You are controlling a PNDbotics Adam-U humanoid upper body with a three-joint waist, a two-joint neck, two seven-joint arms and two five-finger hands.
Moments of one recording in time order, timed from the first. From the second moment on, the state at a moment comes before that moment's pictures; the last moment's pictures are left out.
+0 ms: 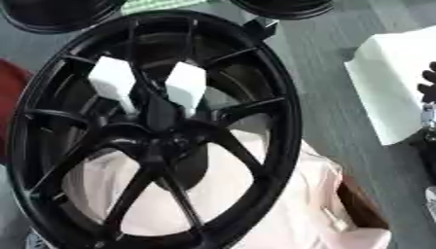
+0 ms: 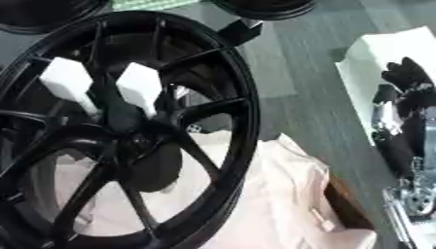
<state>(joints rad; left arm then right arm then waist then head) -1.22 0.72 -0.28 -1.61 -0.06 -0.14 -0.91 0.09 -0.36 -0.22 -1.98 0.06 -0.34 -0.35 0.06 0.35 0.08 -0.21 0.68</state>
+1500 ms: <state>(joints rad) -1.22 0.75 -0.59 -1.58 -0.32 -0.13 -0.91 0.08 -0.36 -0.21 -1.98 0.05 -0.34 -0.34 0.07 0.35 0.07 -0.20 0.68</state>
